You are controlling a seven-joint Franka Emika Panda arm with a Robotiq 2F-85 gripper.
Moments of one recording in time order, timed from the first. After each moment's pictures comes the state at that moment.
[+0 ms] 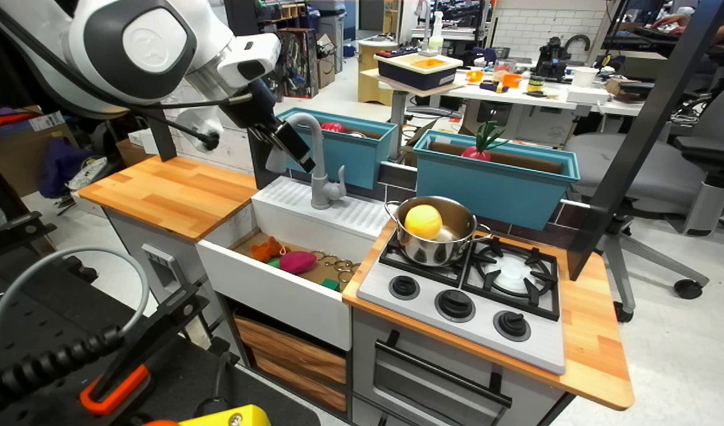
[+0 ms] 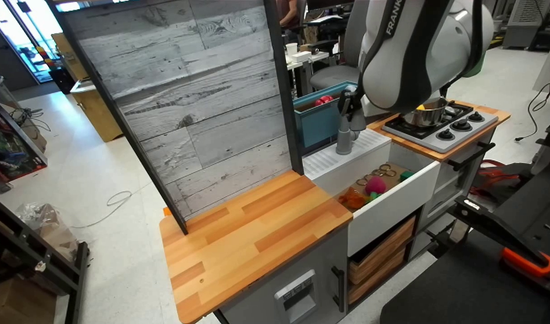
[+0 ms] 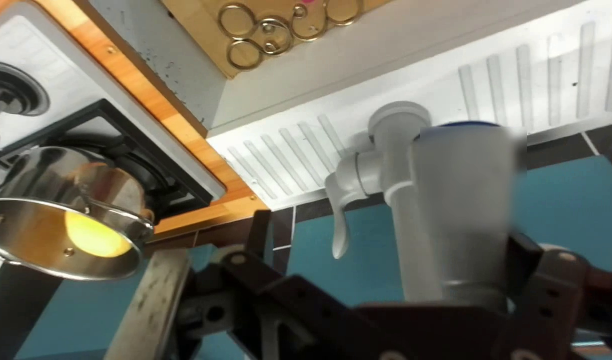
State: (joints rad) arm 0.59 0.89 -0.50 -2.03 0.26 3.23 0.45
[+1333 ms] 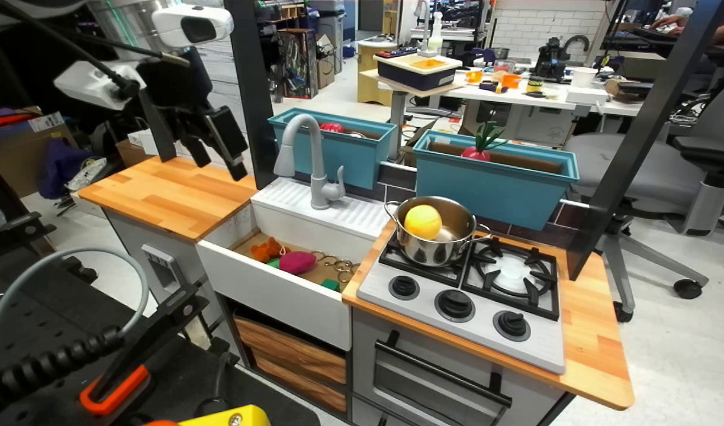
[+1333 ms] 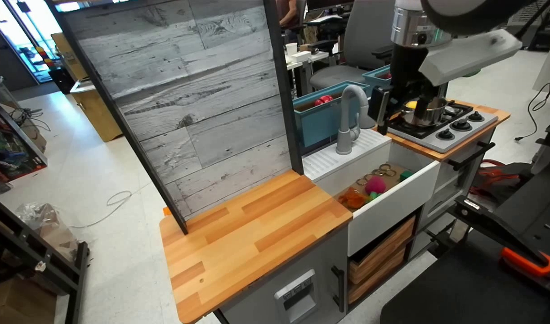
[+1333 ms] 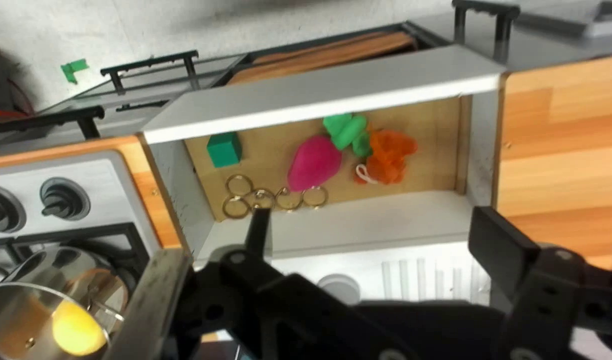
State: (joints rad) arm 0.38 0.47 -0.27 -2.35 0.01 2.93 0.24
